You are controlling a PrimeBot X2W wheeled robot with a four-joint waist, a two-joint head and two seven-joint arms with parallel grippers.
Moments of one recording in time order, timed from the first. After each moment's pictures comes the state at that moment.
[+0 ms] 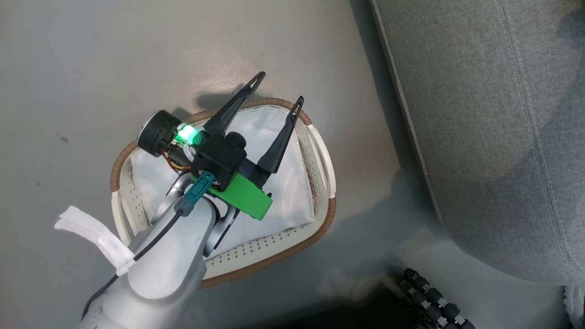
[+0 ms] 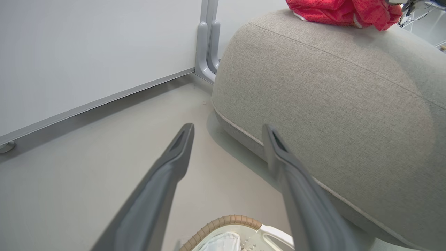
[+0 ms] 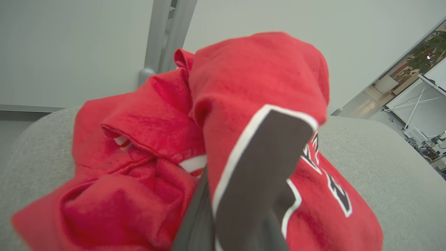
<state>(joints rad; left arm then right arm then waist) -0.63 0.17 -0.60 0.27 -0.20 -0.13 -0.26 -1.06 -0.39 -0.25 0.73 -0.04 0.13 -0.26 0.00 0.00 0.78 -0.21</state>
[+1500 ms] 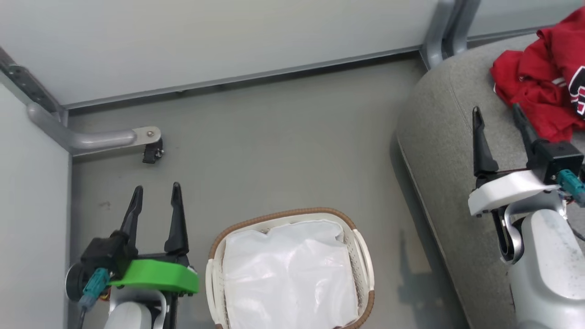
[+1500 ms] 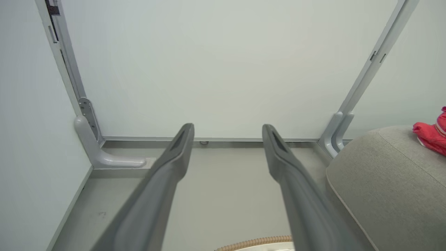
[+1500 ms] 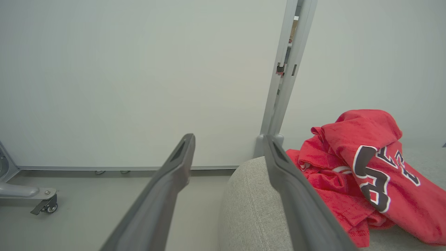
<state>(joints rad) -0.14 0.05 -0.10 0.22 -0.28 -0.08 -0.26 -0.43 -0.10 -0.12 0.35 0.04 0.13 -0.26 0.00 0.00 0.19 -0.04</state>
